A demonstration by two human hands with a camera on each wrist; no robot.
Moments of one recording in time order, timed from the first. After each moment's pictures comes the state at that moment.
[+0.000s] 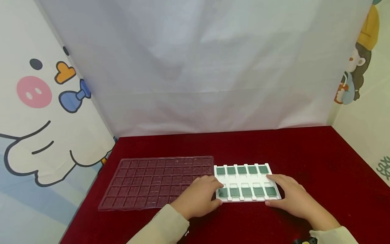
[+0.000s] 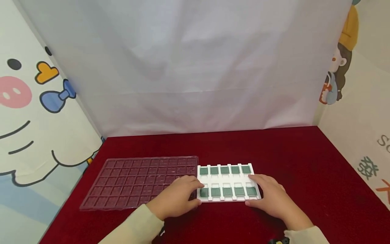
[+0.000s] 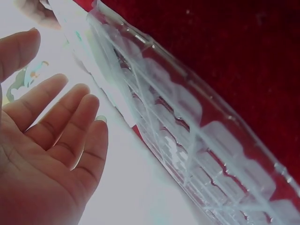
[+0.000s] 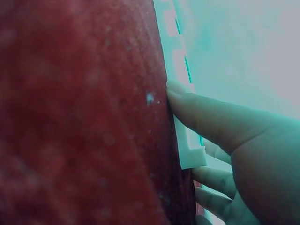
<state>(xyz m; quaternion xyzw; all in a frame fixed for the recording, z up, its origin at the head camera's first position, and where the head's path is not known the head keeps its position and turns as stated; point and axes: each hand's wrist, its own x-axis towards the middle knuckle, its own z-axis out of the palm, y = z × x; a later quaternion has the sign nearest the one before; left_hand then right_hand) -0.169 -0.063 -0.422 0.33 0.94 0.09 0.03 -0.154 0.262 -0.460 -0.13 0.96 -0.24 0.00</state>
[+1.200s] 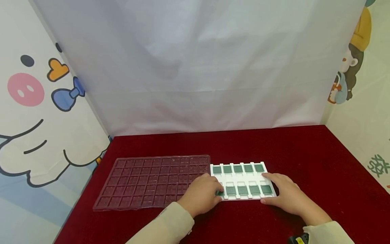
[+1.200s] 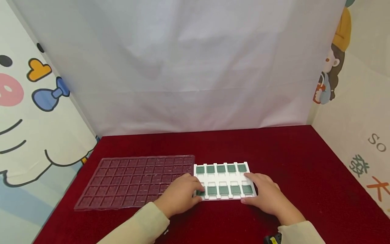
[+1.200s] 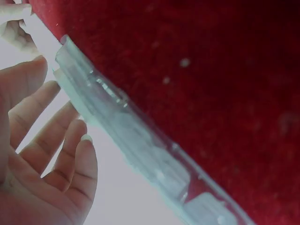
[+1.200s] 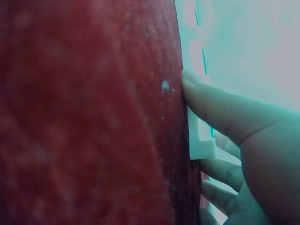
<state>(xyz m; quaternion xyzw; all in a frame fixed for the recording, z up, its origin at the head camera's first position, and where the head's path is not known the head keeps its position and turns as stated) -0.173 -0.047 -0.431 0.34 0.94 0.07 -0.01 -0.157 0.260 -0.456 -0.10 0.96 -0.24 0.04</state>
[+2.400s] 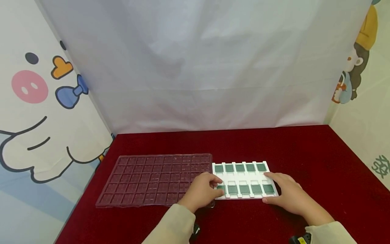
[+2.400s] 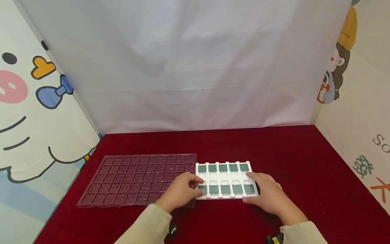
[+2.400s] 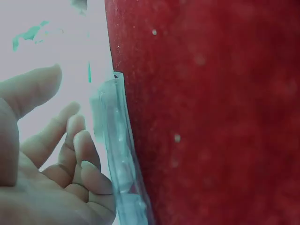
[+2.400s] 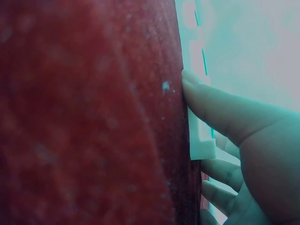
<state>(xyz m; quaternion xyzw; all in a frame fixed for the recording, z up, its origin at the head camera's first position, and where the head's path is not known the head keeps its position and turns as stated) -0.175 -0.050 -0.442 0.15 0.88 0.43 0.09 -0.158 0.261 -0.457 -0.11 0.97 -0.23 0.04</state>
